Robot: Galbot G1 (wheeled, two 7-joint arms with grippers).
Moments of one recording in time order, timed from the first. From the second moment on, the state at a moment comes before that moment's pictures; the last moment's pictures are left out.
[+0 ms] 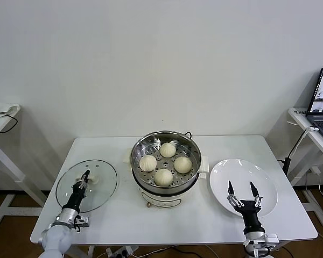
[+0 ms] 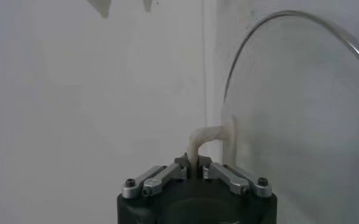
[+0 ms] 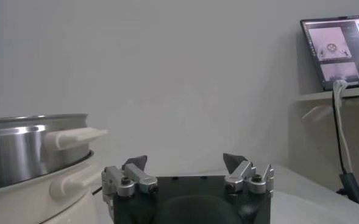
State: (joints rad) left arm 1.14 -1.37 -0.75 -1.32 1.48 -0.30 -0.32; right arm -1.47 1.32 0.61 1.67 0.38 0.40 -0.06
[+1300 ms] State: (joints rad) left arm 1.27 -1.07 -0.30 -2.13 1.25 0.40 0.14; right arm -1.50 1.35 0.63 1.68 0.36 0.42 -0.06
